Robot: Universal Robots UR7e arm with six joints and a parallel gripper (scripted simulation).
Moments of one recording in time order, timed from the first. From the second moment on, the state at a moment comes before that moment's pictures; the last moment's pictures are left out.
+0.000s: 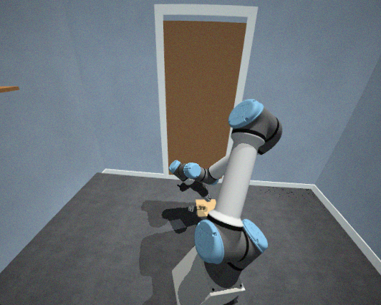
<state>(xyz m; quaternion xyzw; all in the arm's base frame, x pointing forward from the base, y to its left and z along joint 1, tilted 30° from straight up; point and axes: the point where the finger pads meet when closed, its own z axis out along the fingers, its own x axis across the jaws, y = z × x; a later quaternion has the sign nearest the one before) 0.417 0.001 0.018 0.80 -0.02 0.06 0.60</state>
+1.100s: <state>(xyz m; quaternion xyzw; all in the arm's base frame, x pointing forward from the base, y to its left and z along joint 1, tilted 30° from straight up) 0.415 0.000 0.019 0.85 -0.03 0.06 0.52</state>
